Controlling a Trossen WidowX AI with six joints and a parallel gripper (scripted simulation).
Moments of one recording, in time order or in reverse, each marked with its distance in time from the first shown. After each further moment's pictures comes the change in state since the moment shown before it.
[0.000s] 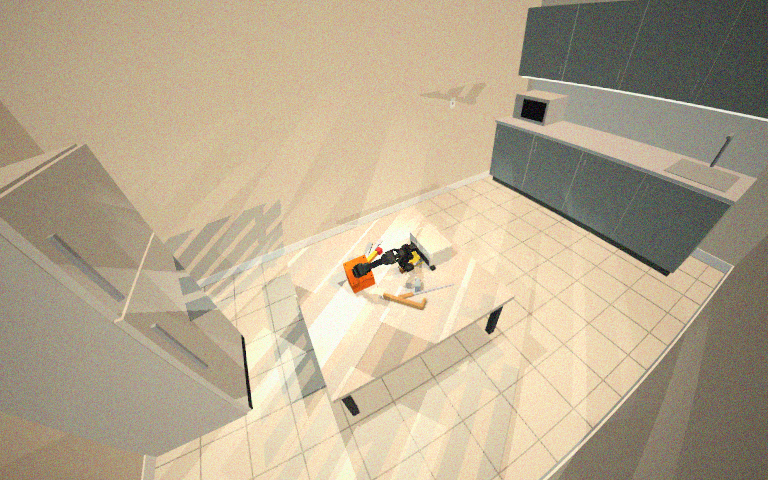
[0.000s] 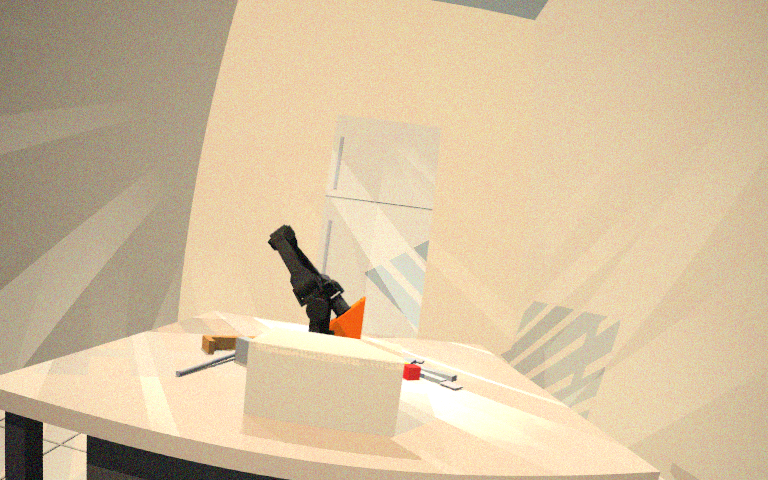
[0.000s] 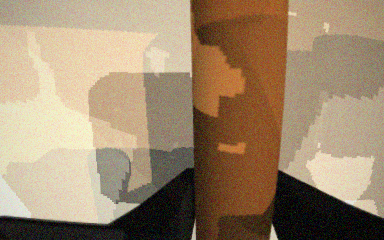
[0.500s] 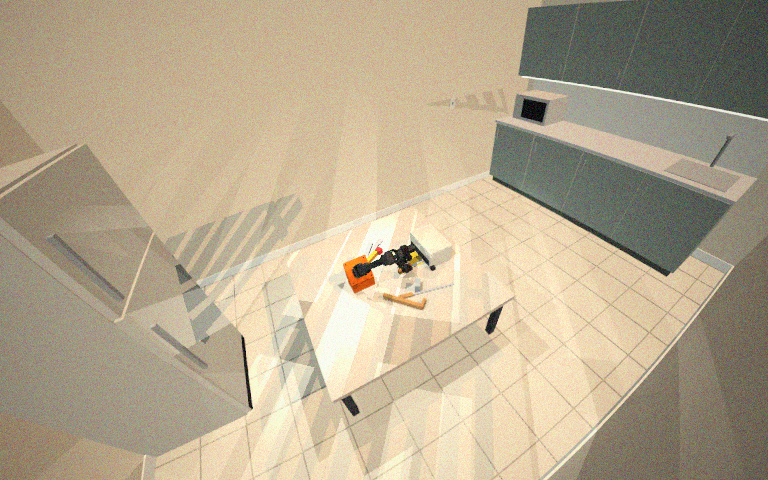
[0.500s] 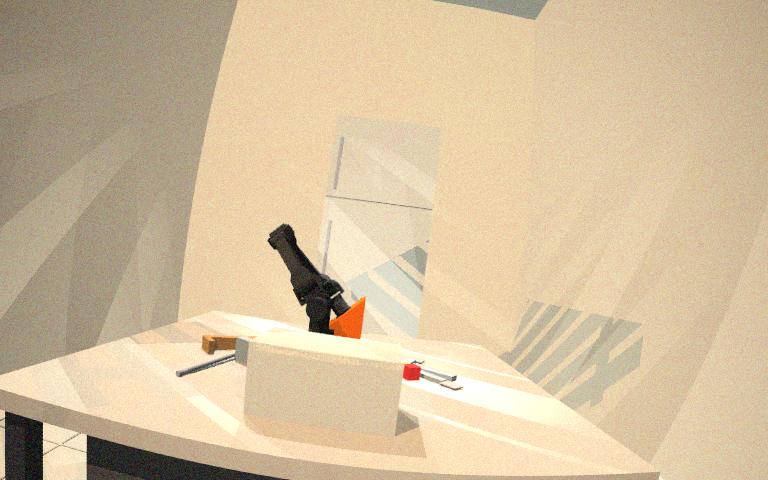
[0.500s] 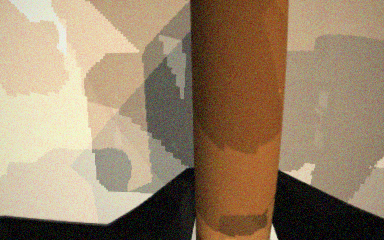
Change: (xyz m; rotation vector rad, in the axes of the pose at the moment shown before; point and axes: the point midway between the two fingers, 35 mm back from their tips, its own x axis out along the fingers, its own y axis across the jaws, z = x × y) arm 0.000 -0.001 -0.015 -0.001 0.000 0.000
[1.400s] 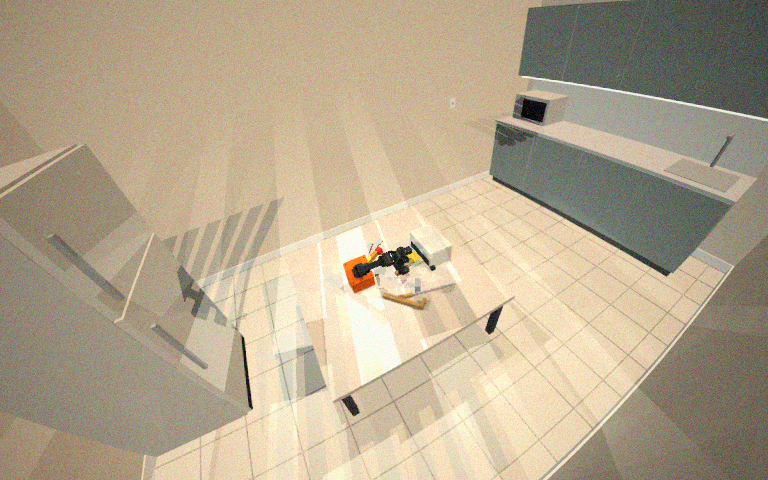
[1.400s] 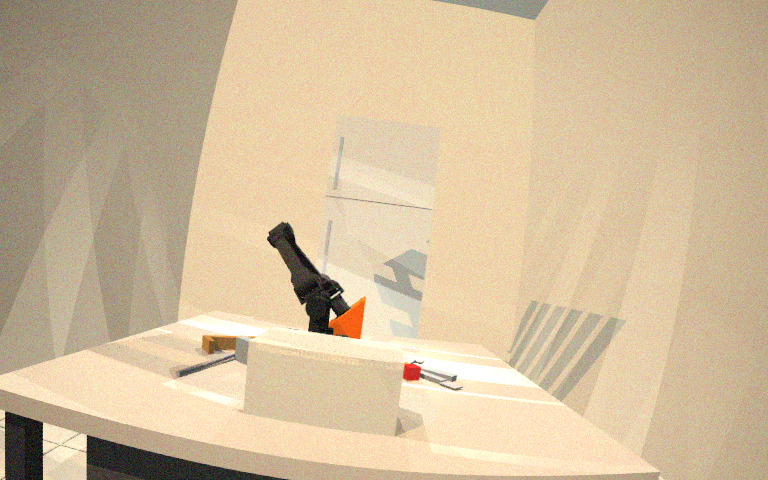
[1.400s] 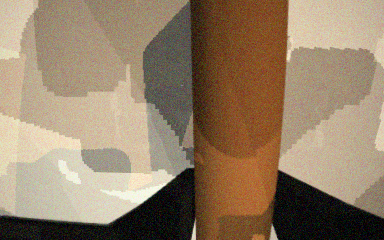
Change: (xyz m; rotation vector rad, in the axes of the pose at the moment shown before) arm 0.000 -0.001 -0.028 -0.001 0.001 0.000
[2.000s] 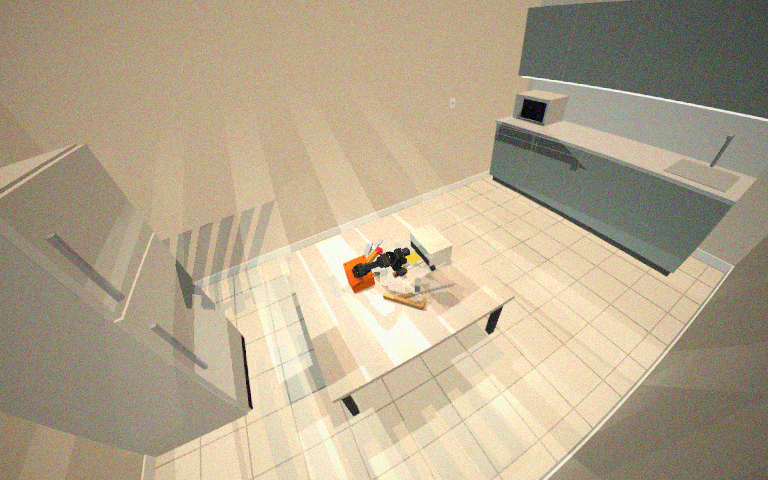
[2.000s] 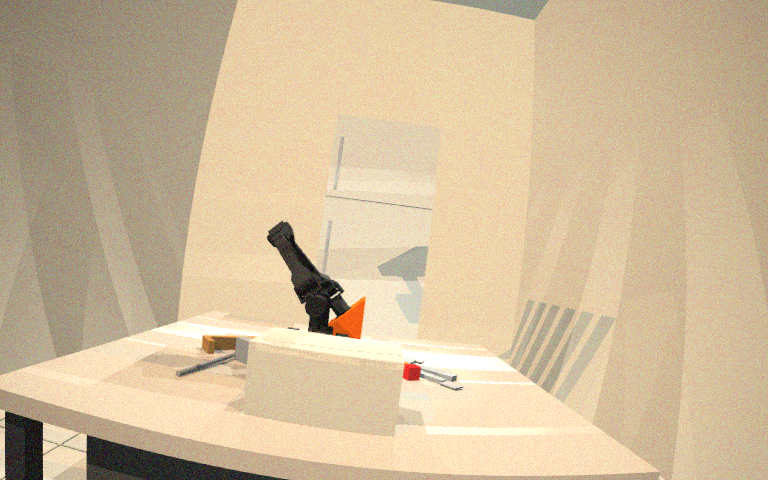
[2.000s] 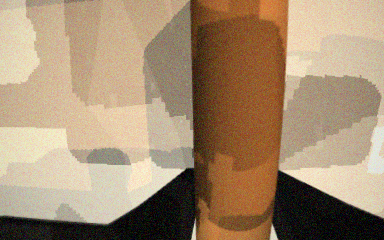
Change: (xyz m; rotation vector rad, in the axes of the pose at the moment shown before) arm 0.000 -0.001 -0.019 -0.001 0.001 0.000
